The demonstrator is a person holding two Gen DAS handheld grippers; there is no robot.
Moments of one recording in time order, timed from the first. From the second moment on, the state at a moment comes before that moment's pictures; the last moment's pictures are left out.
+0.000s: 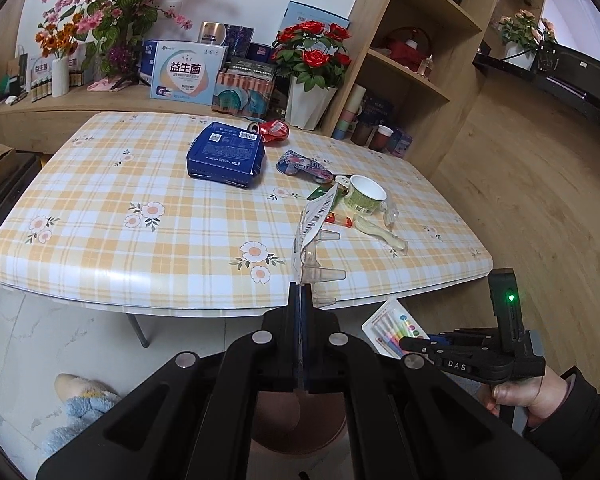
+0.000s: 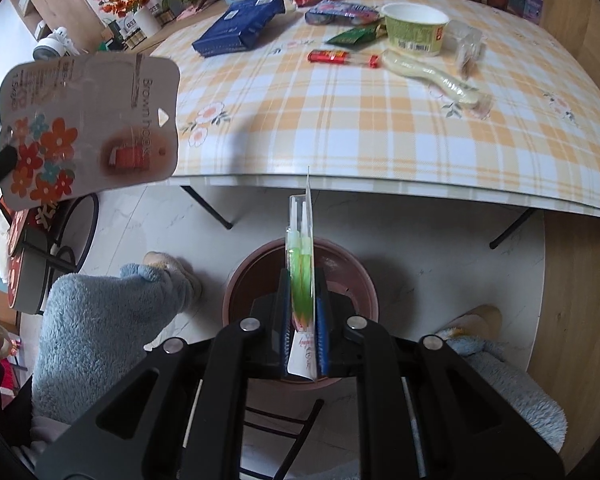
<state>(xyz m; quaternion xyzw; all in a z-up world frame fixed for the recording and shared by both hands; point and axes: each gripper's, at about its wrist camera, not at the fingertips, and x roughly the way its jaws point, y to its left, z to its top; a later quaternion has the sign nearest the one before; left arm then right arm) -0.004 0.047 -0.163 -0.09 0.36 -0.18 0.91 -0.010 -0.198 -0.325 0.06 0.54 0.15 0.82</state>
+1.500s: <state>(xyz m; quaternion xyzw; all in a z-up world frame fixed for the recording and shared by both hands) 0.006 -0.018 -0.207 -0.03 0.48 -0.29 0.83 -0.005 -0.260 -0.210 0.06 0.37 0.04 0.93</state>
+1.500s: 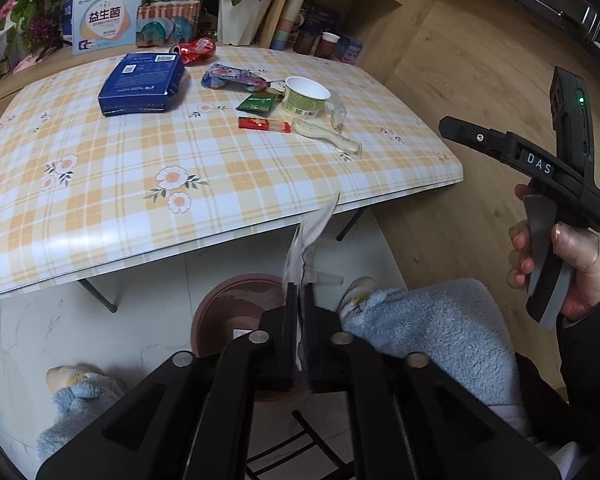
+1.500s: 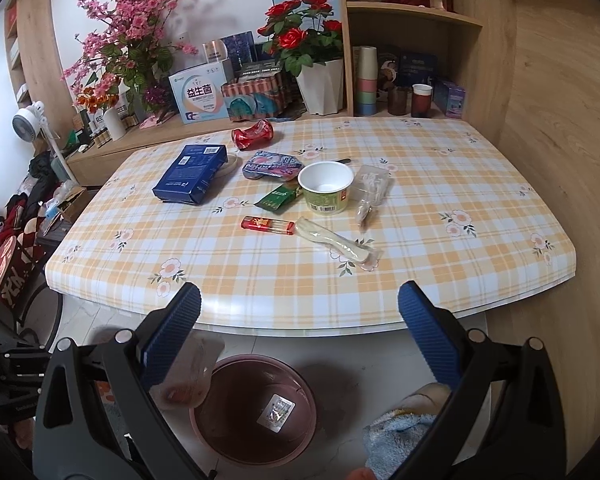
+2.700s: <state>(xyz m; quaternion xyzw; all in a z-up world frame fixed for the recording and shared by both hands) 0.047 0.092 -0.152 -0.07 0.32 -0.05 0.94 0.028 -0.278 -0.226 0.04 0.38 0.03 0.92</state>
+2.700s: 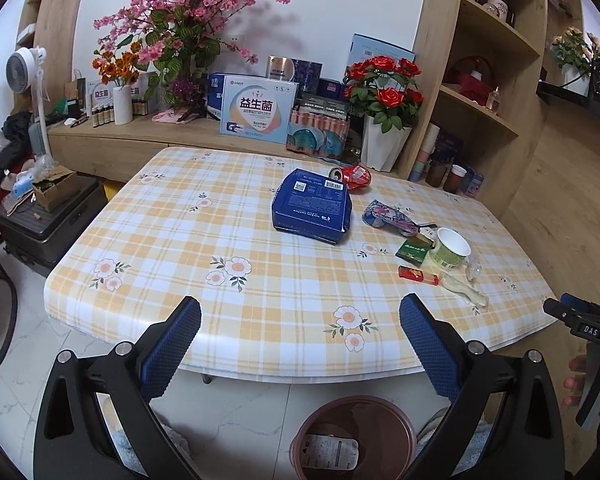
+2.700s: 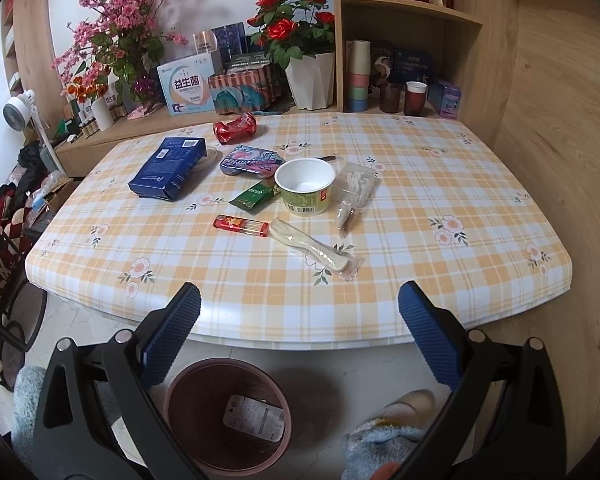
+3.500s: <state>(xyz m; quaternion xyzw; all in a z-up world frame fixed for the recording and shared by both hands) 0.176 0.081 -0.206 -0.09 0.36 -0.07 0.92 0.250 -0.250 -0.314 -0.08 0.44 0.06 0.89</state>
